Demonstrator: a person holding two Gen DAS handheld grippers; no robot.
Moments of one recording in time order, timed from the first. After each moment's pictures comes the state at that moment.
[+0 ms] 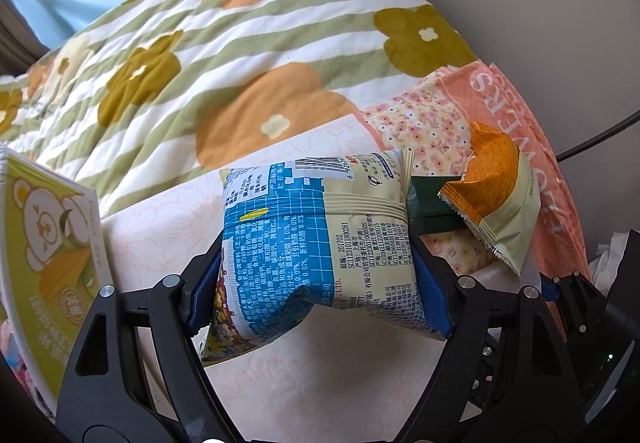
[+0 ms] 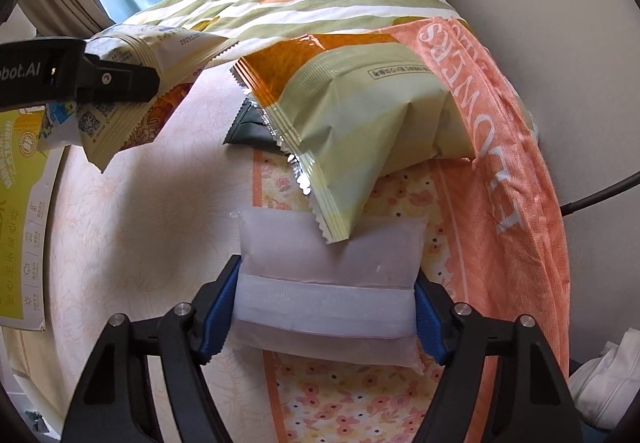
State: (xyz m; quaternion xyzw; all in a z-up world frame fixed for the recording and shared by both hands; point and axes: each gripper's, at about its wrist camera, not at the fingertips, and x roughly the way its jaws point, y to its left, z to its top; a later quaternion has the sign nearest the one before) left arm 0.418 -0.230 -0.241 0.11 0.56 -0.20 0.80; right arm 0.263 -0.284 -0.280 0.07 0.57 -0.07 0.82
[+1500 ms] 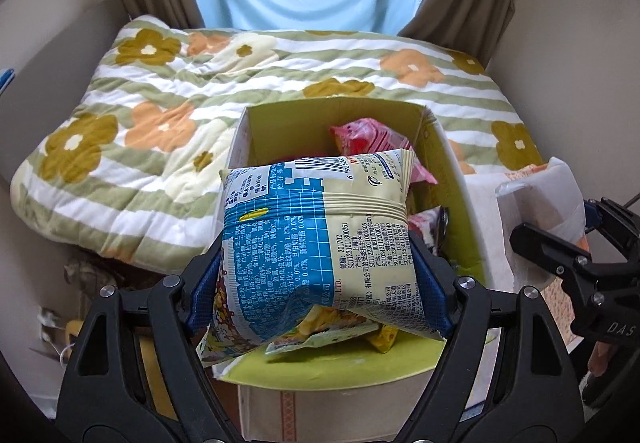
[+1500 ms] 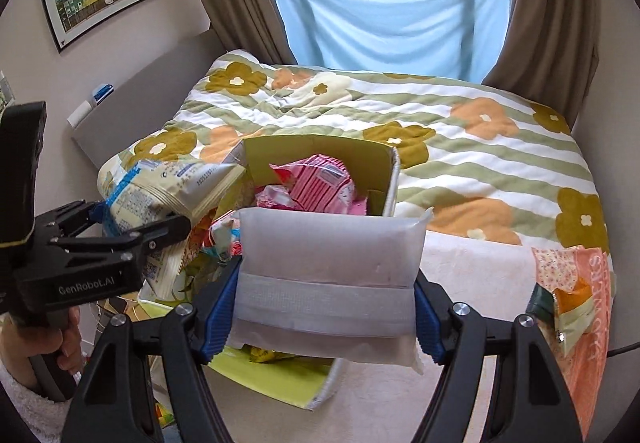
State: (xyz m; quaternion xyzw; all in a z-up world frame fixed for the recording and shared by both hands) left arm 0.307 0.150 -0.100 -0.01 0.46 -0.05 0.88; right arm 0.262 -0.003 -0.078 0.02 0.43 0.16 0.89
